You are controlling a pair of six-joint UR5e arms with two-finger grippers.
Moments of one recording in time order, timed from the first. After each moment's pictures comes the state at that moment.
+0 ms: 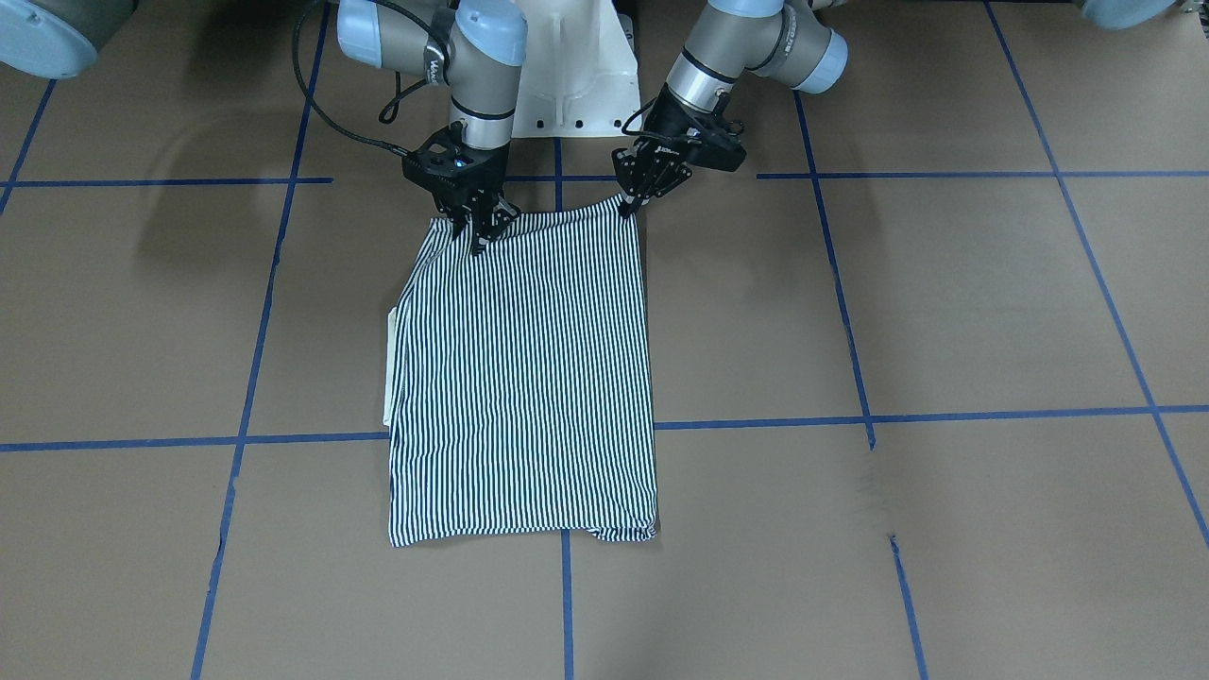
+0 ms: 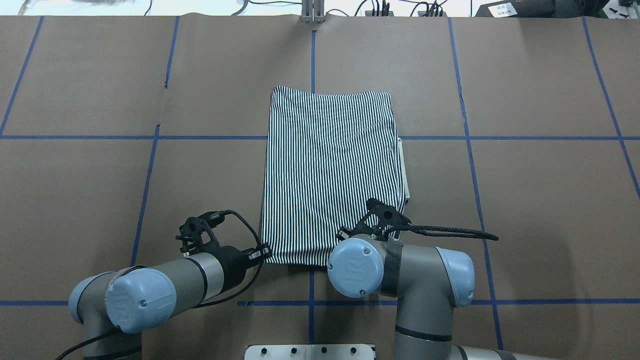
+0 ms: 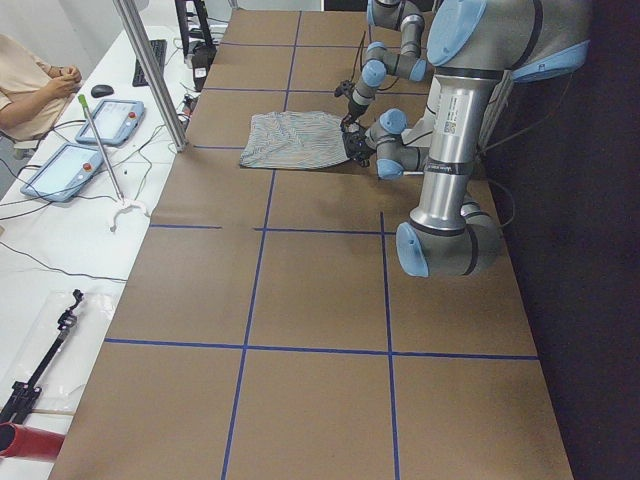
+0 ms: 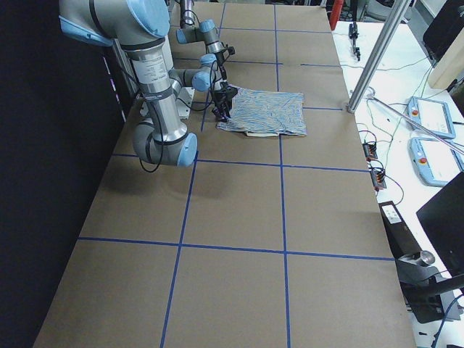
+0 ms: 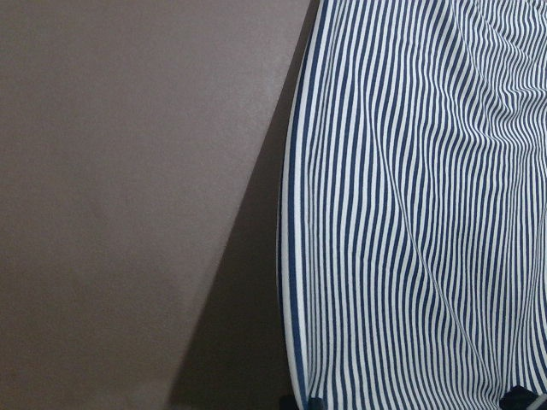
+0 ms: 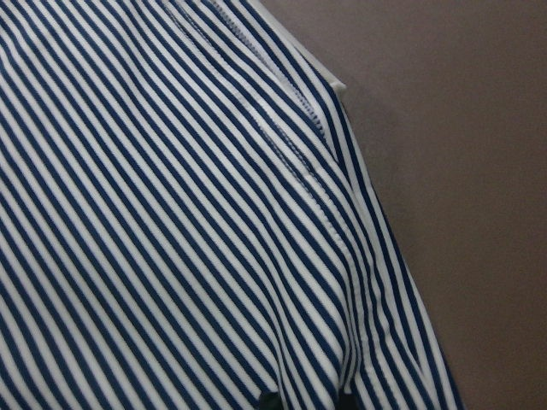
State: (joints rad) left arm -0.19 -1.87 -1.85 -2.27 -1.39 -1.77; right arm 0.22 -1.01 1.80 -1.76 1.42 2.01
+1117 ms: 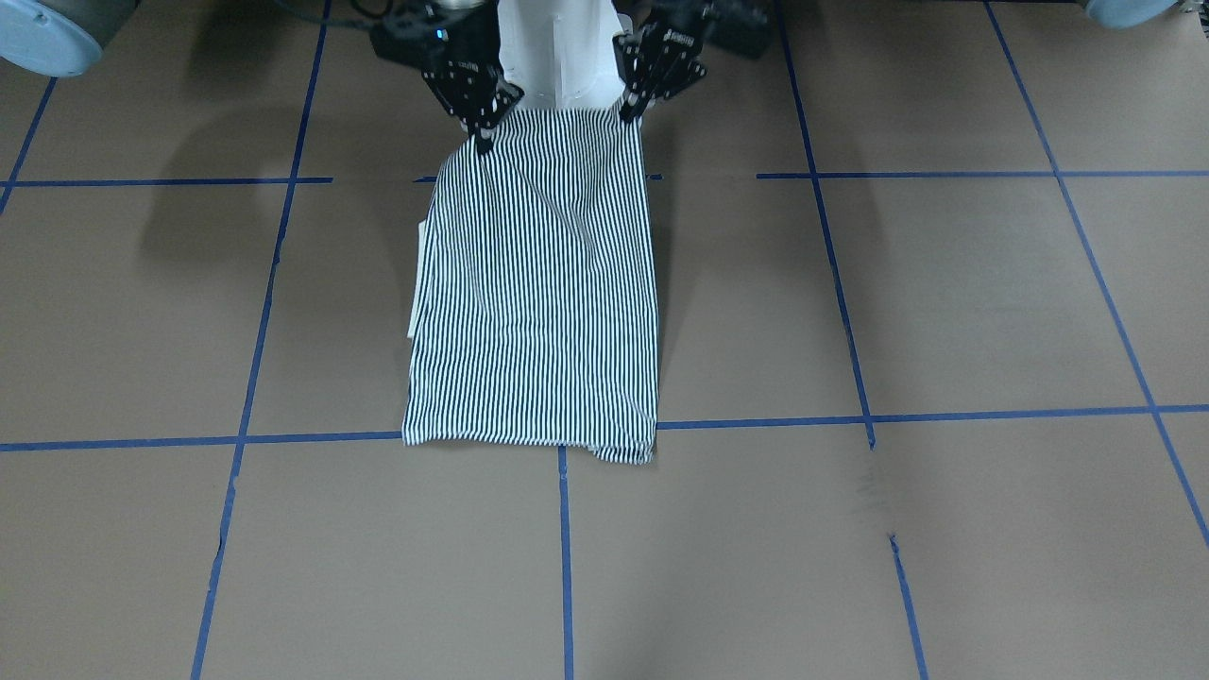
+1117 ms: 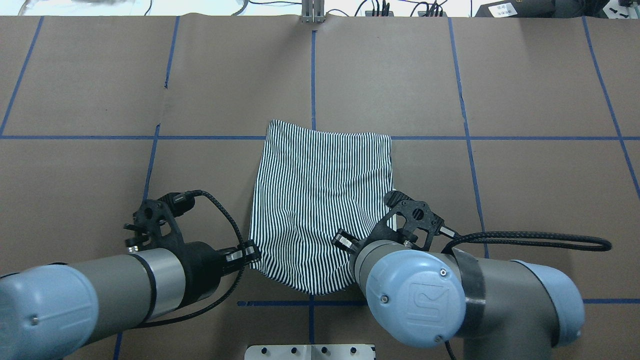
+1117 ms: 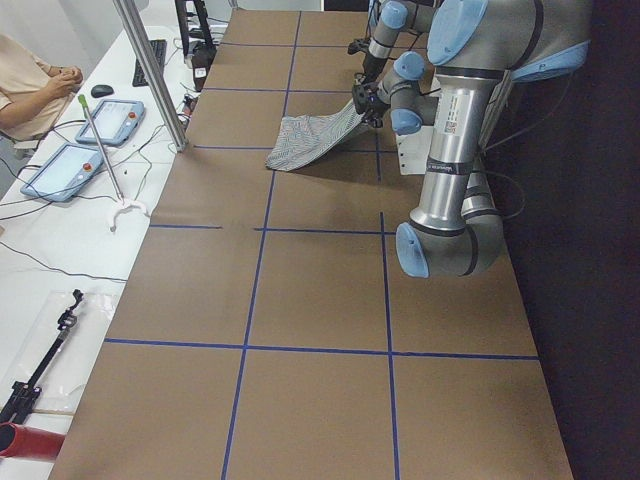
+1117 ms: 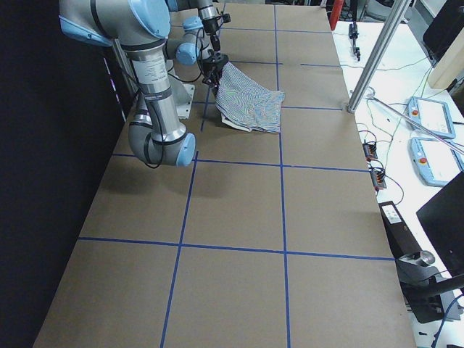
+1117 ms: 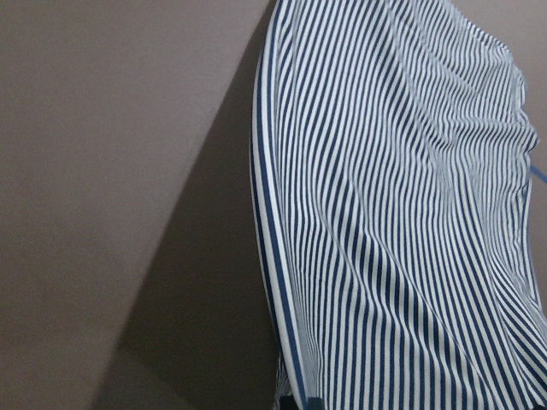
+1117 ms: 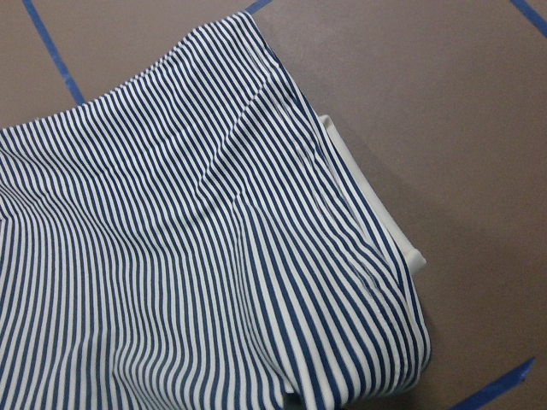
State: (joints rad) left arm -0.20 -1.87 -2.34 -1.77 -1.46 -1.76; right arm 0.18 -1.02 2.24 -1.96 1.41 2.02
